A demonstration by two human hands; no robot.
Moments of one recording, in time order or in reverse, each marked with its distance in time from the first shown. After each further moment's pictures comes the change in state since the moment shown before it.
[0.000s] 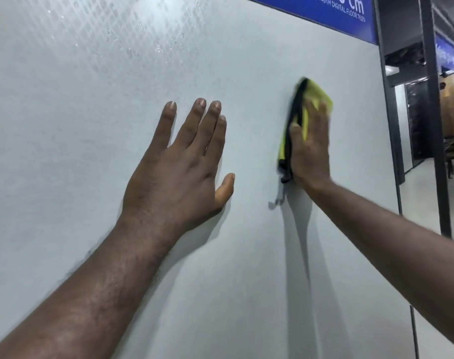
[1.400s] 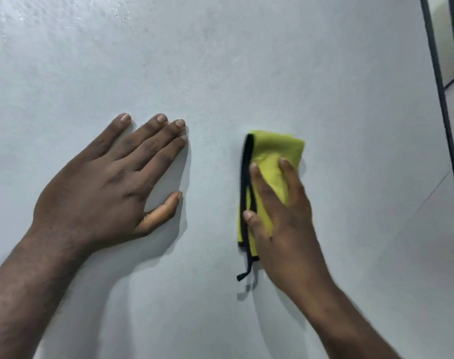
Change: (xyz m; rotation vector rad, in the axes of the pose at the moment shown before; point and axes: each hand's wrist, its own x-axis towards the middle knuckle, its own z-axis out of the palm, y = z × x) left_hand -0.012 0.015 0.011 -0.138 -0.026 0.438; right_hand -0.212 0.008 -0.053 0.064 -0.357 0.253
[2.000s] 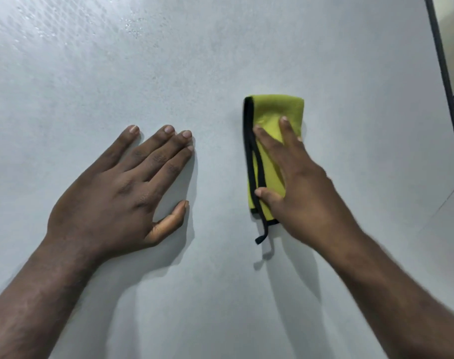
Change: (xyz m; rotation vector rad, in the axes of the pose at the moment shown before) left_hand 0.001 0.007 0.001 0.017 0.018 -0.023; right_hand 0.063 -0.022 -0.057 -0.095 -0.161 -0.060
